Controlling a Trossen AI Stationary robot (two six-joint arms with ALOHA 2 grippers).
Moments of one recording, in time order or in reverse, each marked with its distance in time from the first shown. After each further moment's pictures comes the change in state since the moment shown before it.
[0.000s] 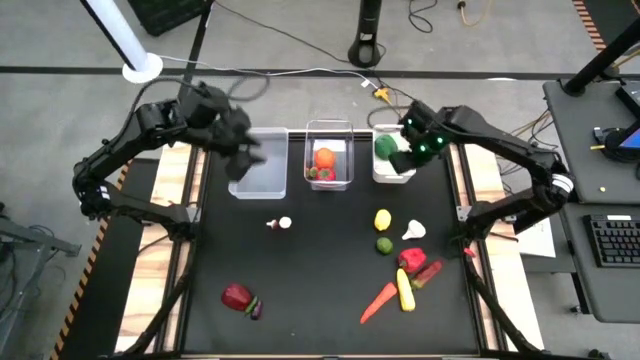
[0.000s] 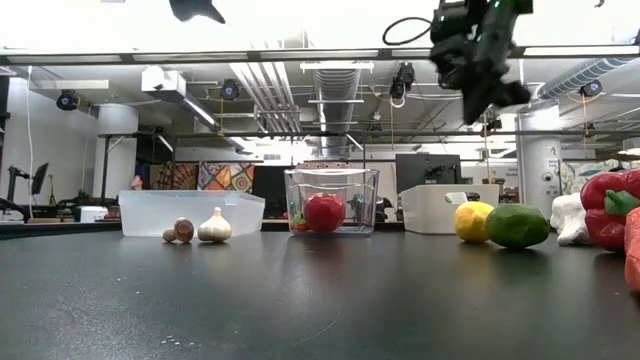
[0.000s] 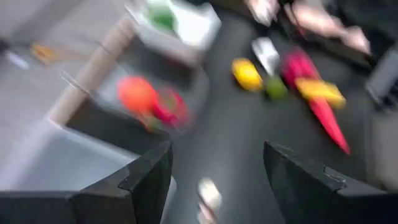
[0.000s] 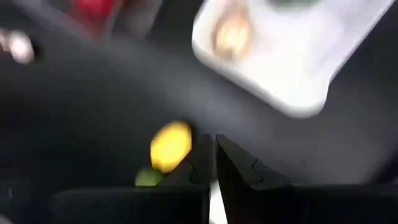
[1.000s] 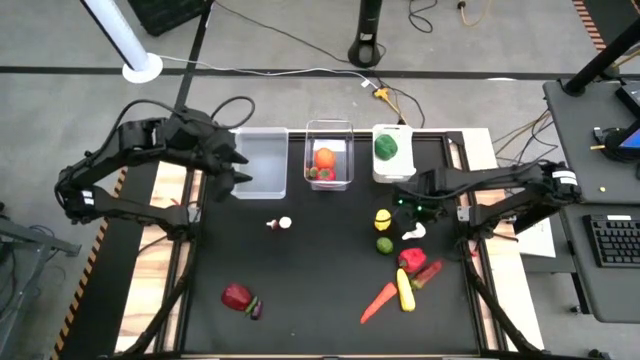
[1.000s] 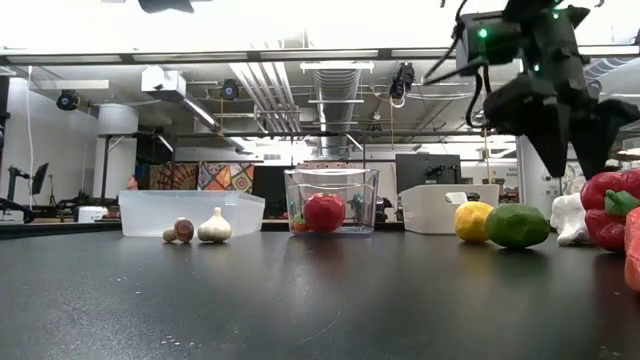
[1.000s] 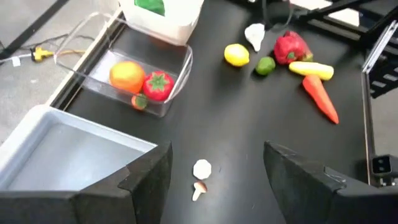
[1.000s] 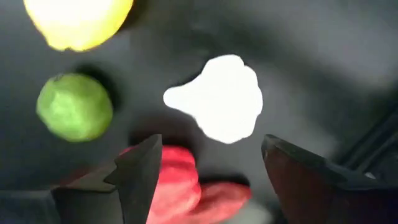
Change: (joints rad) left arm -0.145 -0.159 -0.132 0.015 -0.120 -0.067; right arm 0.500 -0.057 -0.450 0.125 0.030 0.607
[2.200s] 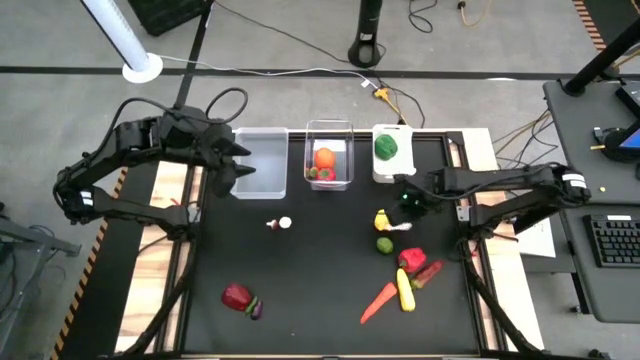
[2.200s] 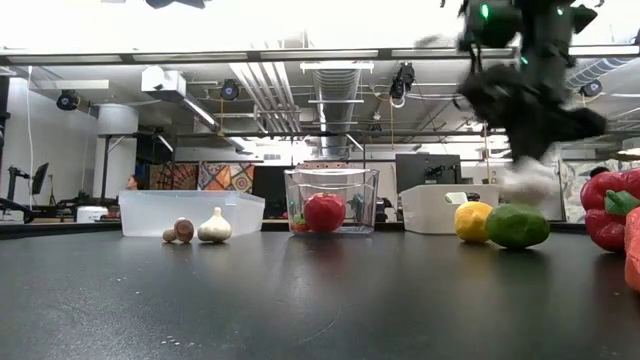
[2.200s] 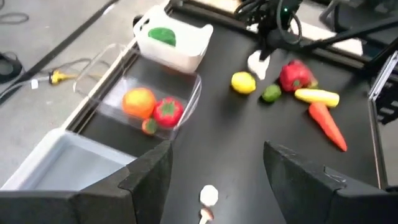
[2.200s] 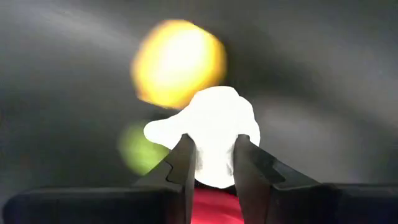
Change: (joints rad) left arm 0.000 -0.010 0.000 0.094 -0.051 -0.008; right arm -0.003 -0.099 -0.022 0.248 0.081 0.019
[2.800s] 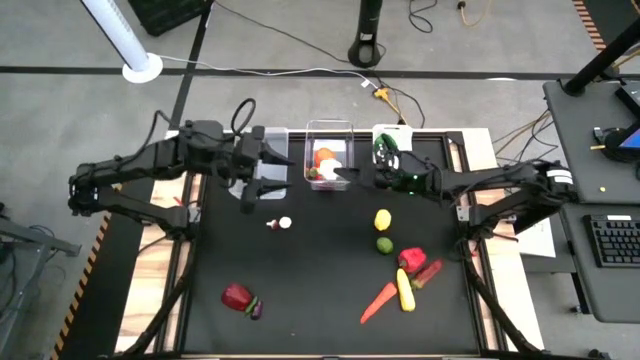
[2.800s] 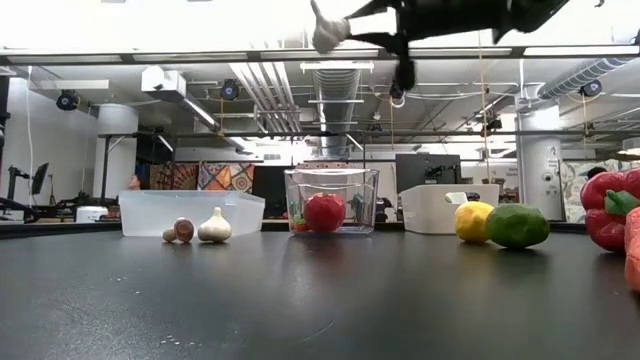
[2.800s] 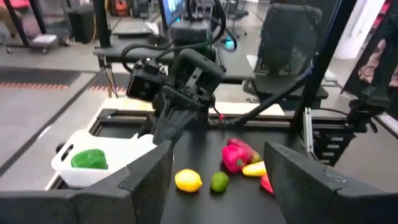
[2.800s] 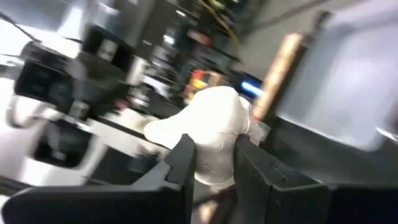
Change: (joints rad) left arm -0.158 0.059 -0.193 0.670 0.109 0.120; right arm -0.007 0.153 0.003 1.421 0.141 -0.001
